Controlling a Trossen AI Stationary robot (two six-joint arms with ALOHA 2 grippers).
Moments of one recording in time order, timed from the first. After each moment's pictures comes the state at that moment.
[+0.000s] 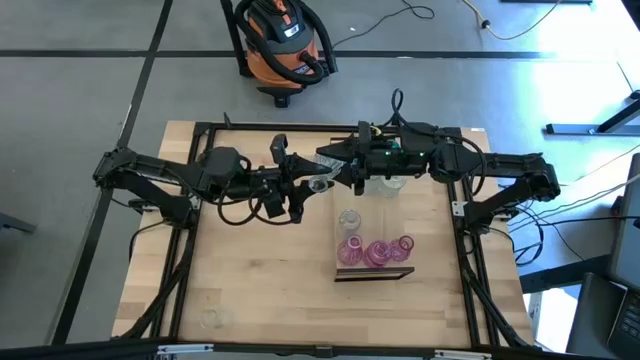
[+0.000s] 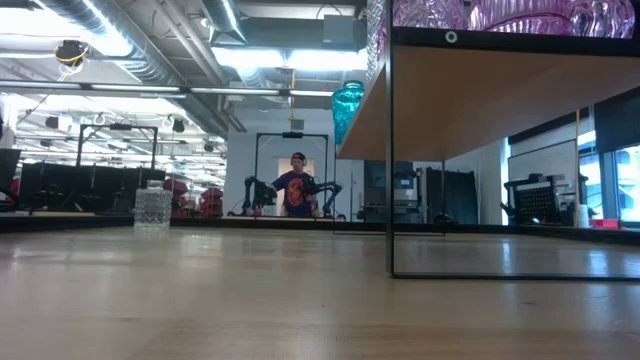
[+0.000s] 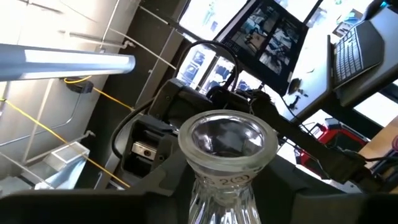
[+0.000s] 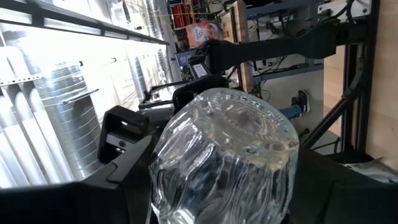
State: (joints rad) left arm -0.15 1.37 1.31 0.30 -0.22 1.07; right arm 0.01 1.44 1.51 -0.06 -0.04 1.77
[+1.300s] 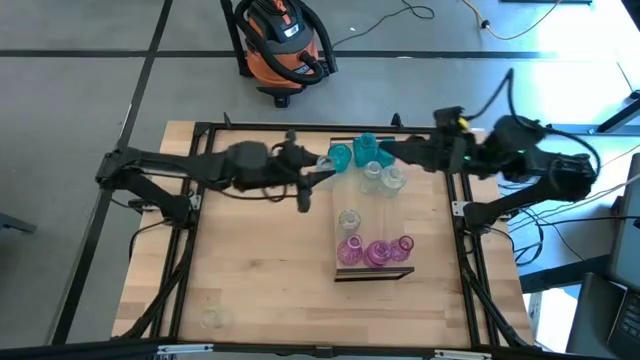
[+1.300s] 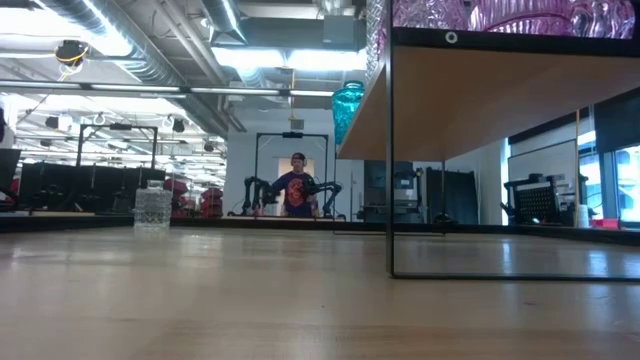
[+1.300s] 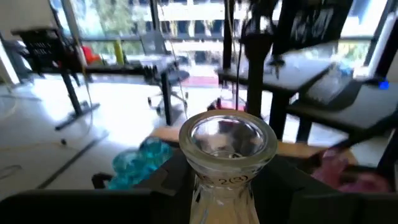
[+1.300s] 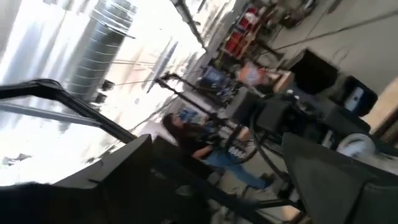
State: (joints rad) left arm -0.05 1.39 1.31 -0.02 -0.32 -0.02; right arm 0.12 1.14 1.51 -0.17 0.13 1.01
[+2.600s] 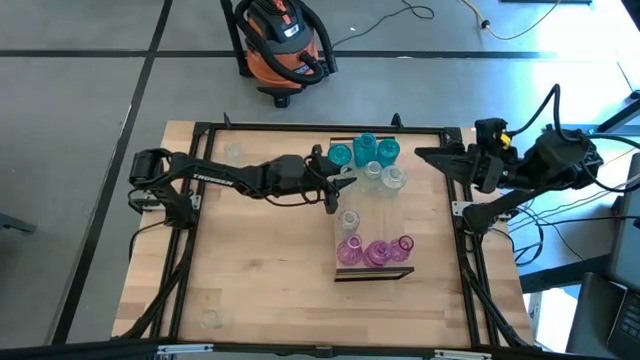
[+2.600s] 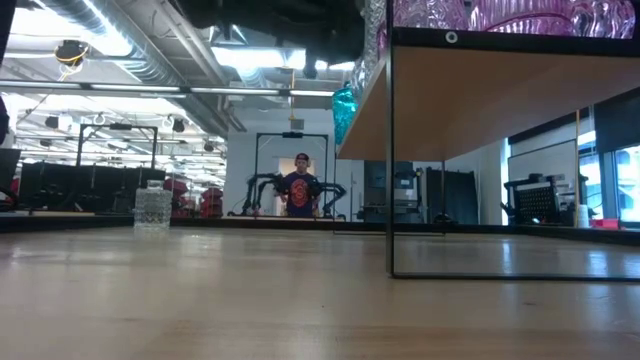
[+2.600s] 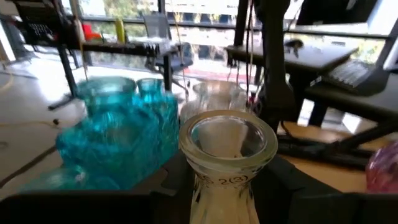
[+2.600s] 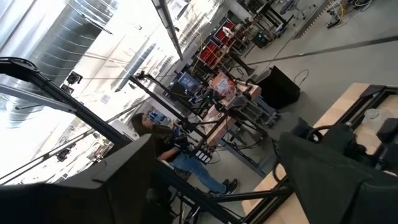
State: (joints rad) left arm 0.07 1.66 1.10 0.45 -0.22 -0.08; right arm 0.41 1.00 1.51 -0.37 0.51 0.84
